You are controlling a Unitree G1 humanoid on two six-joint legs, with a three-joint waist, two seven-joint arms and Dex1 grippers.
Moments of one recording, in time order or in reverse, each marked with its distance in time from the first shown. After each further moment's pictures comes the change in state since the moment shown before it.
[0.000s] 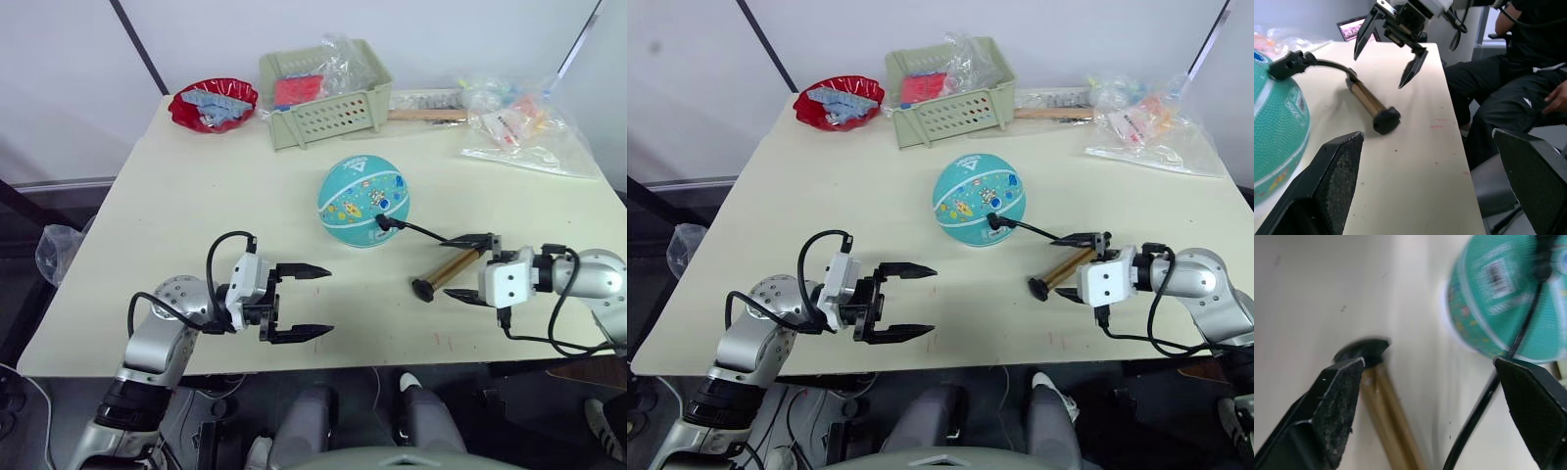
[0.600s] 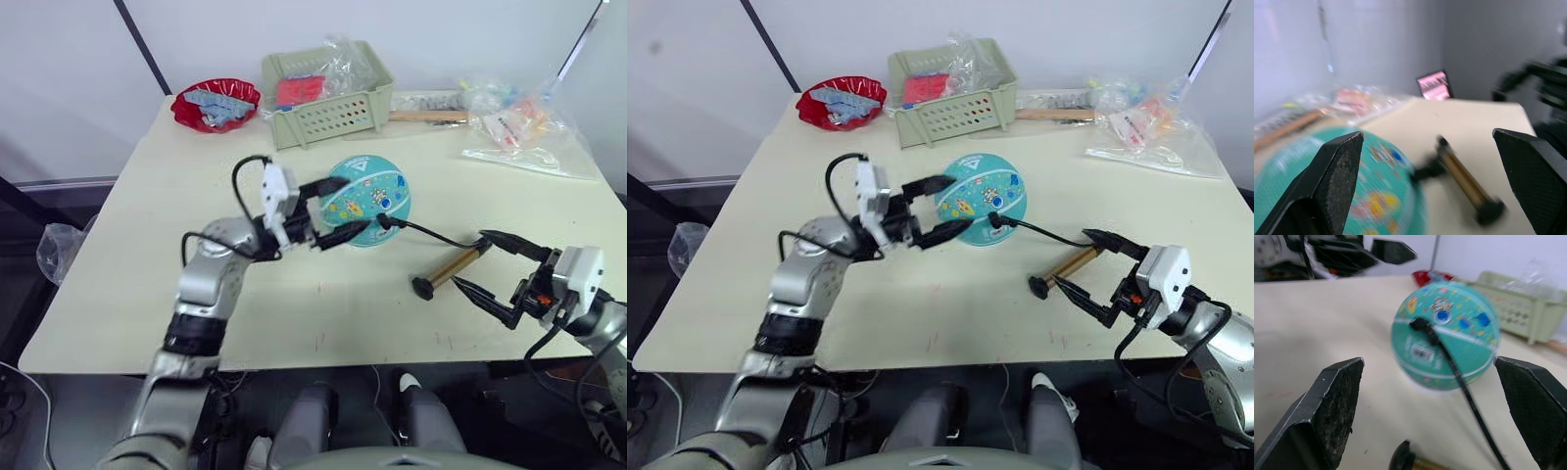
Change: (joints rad) left arm -0.426 -0.277 0.012 0.225 0.048 0.117 0.351; right arm 0.418 0.221 -0.312 -0.473 0.509 0.456 -0.195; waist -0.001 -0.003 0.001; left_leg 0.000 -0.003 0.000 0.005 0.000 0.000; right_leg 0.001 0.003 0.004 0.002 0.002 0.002
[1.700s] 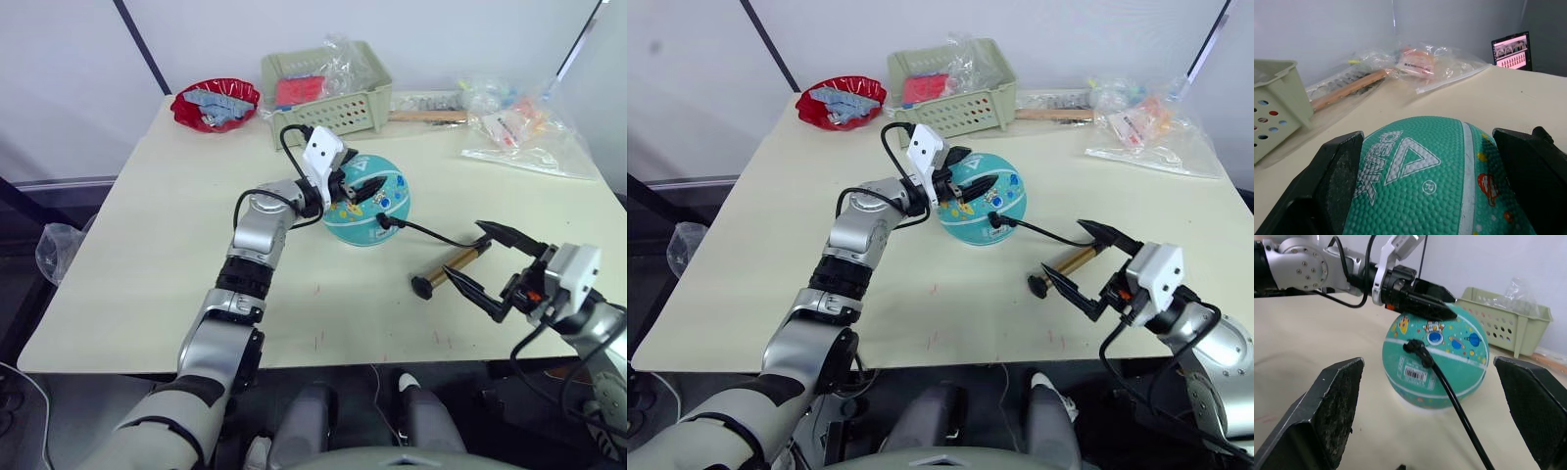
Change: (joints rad) left arm -0.280 -0.127 -0.040 0.403 0.284 0.004 0.254; right arm -0.061 0.082 0.026 -0.074 -0.094 0.073 -0.084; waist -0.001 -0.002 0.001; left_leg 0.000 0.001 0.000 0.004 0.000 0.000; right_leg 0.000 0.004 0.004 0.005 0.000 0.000
